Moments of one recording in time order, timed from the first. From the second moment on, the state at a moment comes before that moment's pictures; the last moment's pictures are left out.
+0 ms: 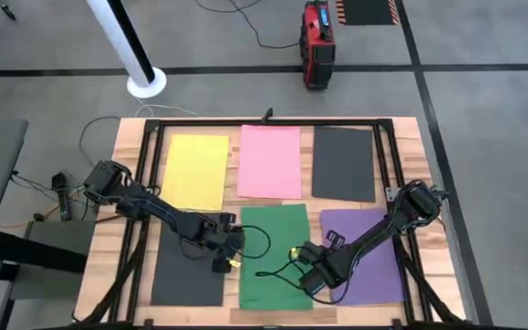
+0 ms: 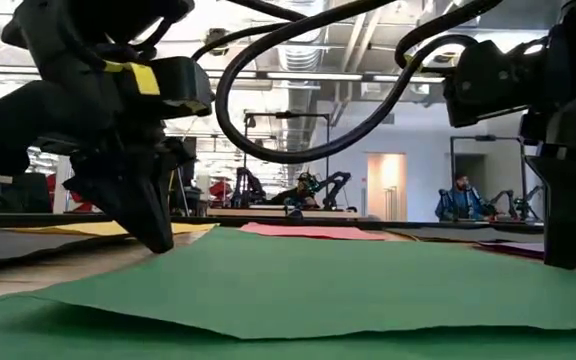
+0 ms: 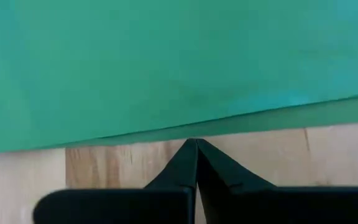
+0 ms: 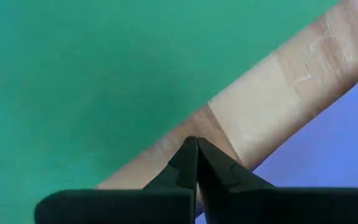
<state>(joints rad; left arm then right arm) -0.41 1.75 0.86 -0.22 -0.21 -0.29 0.61 2.00 1.27 -0.86 0.26 1.15</state>
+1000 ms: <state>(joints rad) -0.41 1.75 0.86 -0.22 -0.21 -0.32 0.65 2.00 1.36 -0.84 0.18 1.14</state>
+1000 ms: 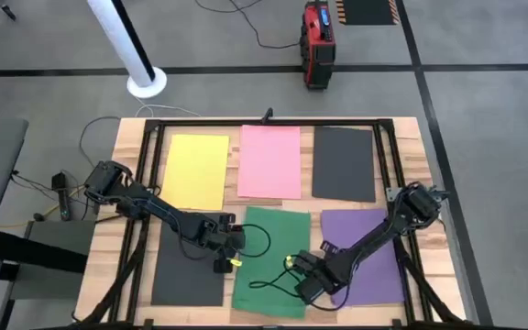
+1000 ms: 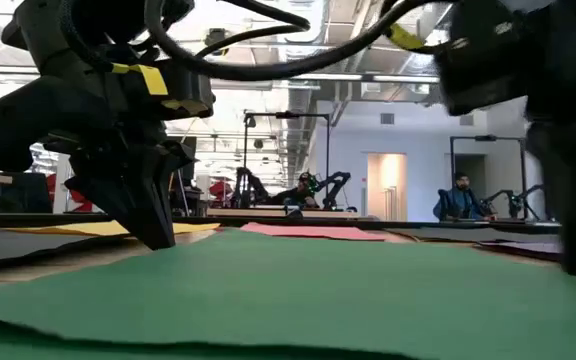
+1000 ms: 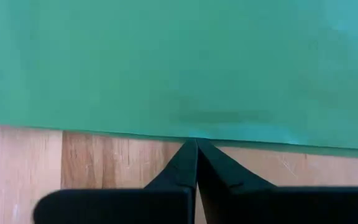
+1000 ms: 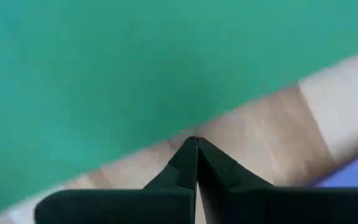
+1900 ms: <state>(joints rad) -0.12 1.50 0.74 -0.02 -0.15 -0.10 0.36 1.80 1.09 -0.48 0.47 0.74</state>
